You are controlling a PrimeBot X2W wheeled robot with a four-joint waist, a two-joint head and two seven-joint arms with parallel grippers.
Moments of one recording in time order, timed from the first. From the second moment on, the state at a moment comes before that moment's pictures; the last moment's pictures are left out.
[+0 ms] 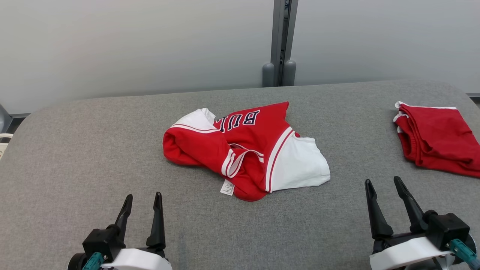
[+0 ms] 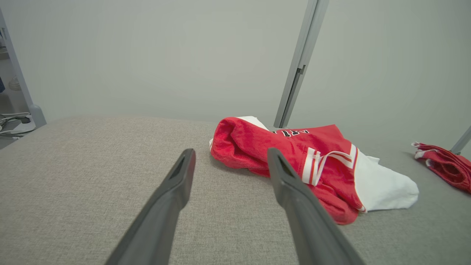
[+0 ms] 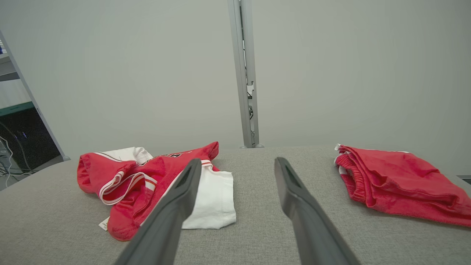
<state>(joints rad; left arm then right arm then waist) 0.00 0.06 -0.16 0.25 -0.32 0.07 -0.26 -0.02 -0.05 0.06 0.18 0.19 0.13 -0.26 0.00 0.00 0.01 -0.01</state>
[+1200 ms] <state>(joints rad) -0.11 0.05 -0.25 0.30 -0.27 0.02 -0.26 -0.07 -0.05 0.07 0.26 0.18 0.13 -0.26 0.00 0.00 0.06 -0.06</state>
